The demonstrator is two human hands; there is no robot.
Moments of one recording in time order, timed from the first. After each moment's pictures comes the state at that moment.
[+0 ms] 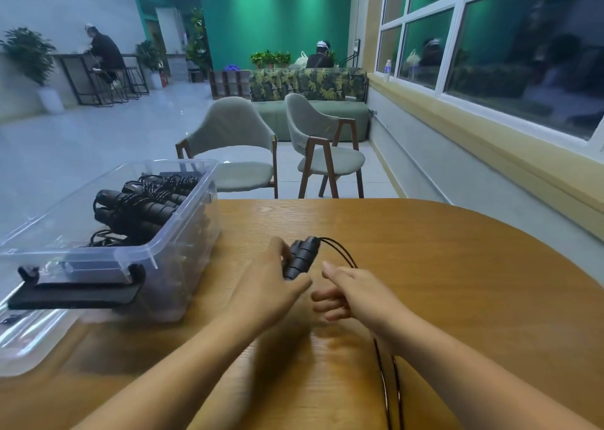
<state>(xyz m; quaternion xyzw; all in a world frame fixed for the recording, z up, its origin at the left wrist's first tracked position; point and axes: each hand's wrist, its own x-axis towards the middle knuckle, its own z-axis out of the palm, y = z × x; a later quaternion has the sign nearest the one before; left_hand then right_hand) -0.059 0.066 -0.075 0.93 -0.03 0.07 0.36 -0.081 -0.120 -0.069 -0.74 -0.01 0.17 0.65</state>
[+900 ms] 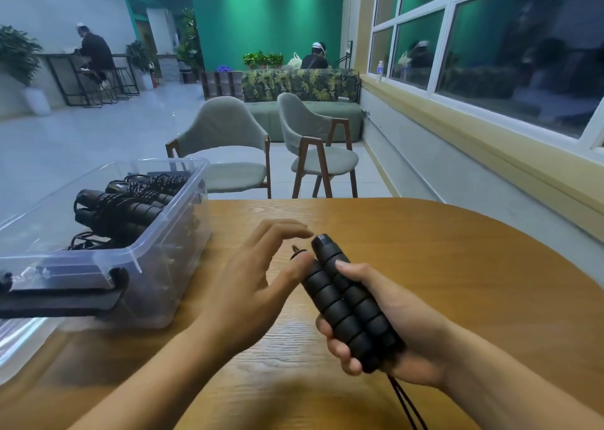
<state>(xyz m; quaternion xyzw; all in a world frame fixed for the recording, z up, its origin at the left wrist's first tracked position) -0.099 0.075 -0.037 0.86 -0.23 0.19 0.41 -0.124 -0.141 -0.034 -0.47 -0.03 0.39 0.79</state>
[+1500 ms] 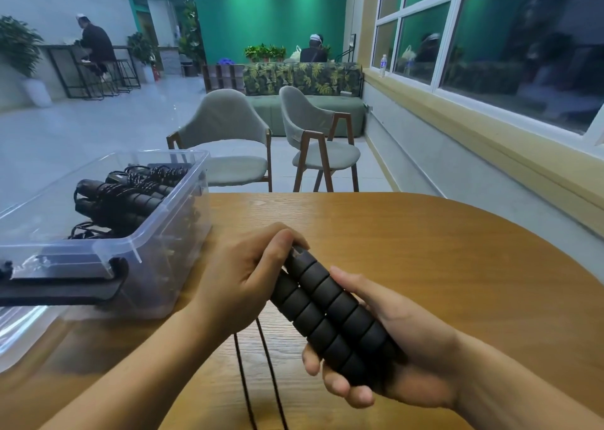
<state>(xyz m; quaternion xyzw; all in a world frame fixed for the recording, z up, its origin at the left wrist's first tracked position) -0.090 0.081 -0.037 0.82 -0.29 0.23 0.45 -0.138 -0.141 -0.037 -0.48 -0.11 0.47 0.73</state>
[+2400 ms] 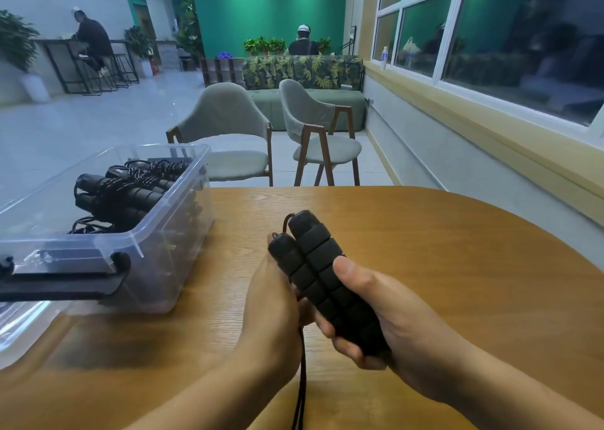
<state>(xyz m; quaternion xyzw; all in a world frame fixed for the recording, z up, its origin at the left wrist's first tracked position) -0.125 0.022 -0.062 0.60 0.02 0.01 0.80 -0.146 -0.133 -0.036 -0.60 -0.16 0.26 0.74</state>
